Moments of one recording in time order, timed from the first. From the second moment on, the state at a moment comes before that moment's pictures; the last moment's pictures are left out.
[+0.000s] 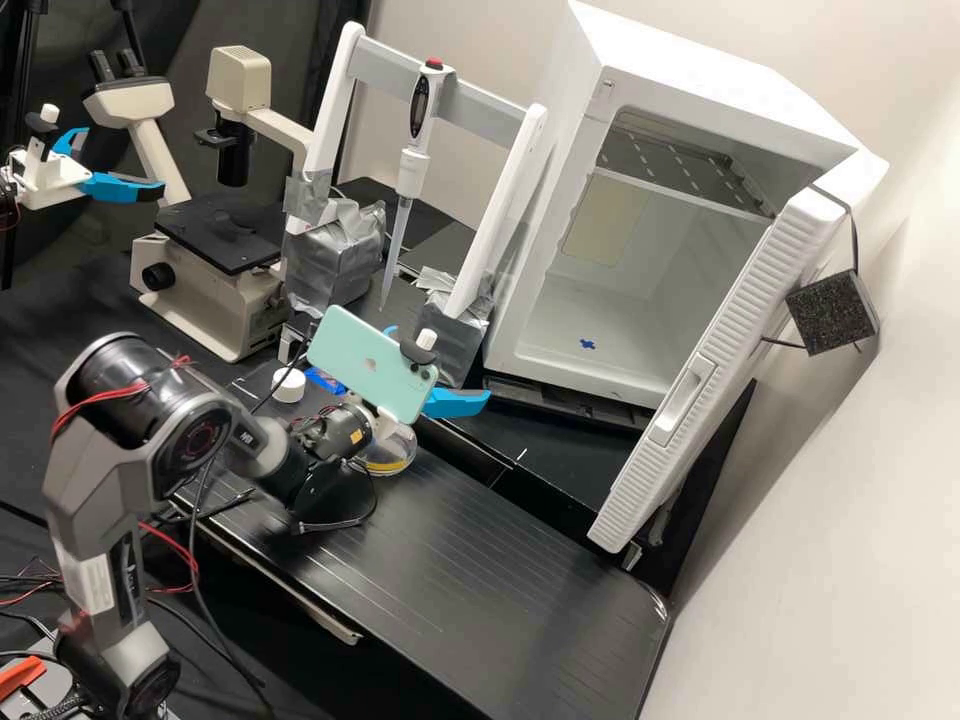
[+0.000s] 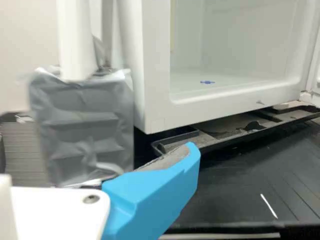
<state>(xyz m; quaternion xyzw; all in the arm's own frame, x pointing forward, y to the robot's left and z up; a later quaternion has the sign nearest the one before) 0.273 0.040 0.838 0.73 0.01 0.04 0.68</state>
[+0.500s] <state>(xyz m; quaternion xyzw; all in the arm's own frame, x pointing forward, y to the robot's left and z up) 0.169 0.084 0.791 0.69 0.19 0.13 0.68</state>
